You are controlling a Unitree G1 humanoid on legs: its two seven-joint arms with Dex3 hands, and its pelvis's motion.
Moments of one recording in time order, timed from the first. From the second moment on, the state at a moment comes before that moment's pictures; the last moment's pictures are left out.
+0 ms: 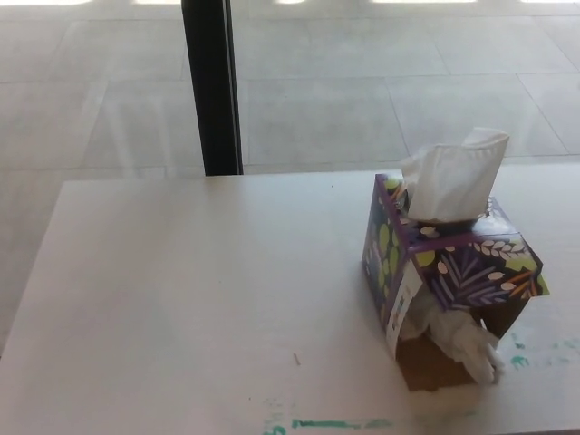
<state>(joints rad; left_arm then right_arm) 0.27 0.64 0.35 1.11 -0.10 -0.36 -0.38 -1.06 -0.97 0.37 0.77 -0.84 -0.26 -0.17</state>
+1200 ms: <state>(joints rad) 0.27 0.64 0.38 1.09 -0.13 -0.37 -0.39 -0.69 -0.88 0.65 0.68 -1.02 -0.14 0.03</state>
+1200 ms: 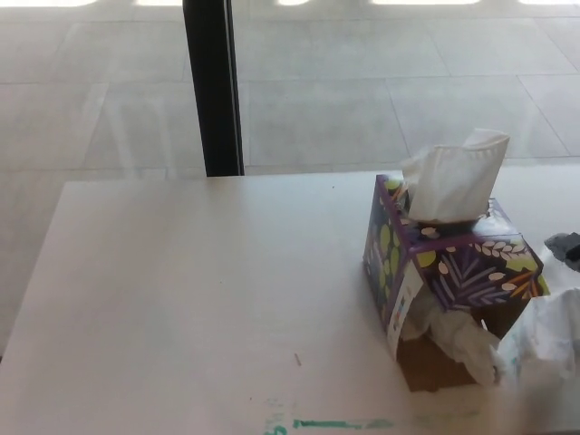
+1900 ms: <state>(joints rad) 0.26 0.64 0.38 1.09 -0.13 -0.37 -0.39 -0.70 -1.04 0.36 0.46 -0.93 -0.09 0.32</state>
